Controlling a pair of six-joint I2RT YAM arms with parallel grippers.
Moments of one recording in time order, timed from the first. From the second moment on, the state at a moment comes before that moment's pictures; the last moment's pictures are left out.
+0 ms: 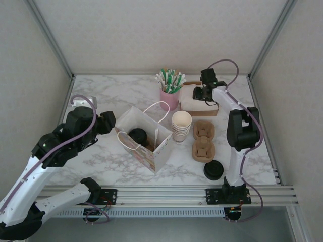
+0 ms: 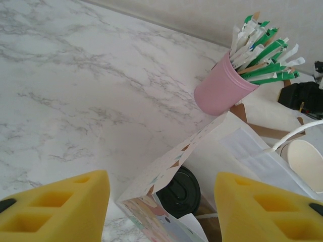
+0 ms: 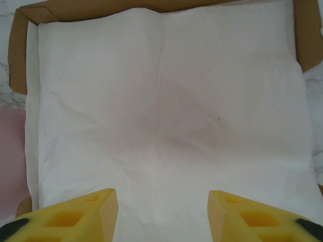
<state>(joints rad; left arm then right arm) -0.69 0.86 1.28 -1.03 -0.40 -0.68 0.24 2.03 1.65 -0.61 0.04 0.25</state>
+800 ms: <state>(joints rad) -0.69 0.86 1.29 -1.05 -0.42 -0.69 0.25 2.24 1.81 -0.70 0.08 0.23</state>
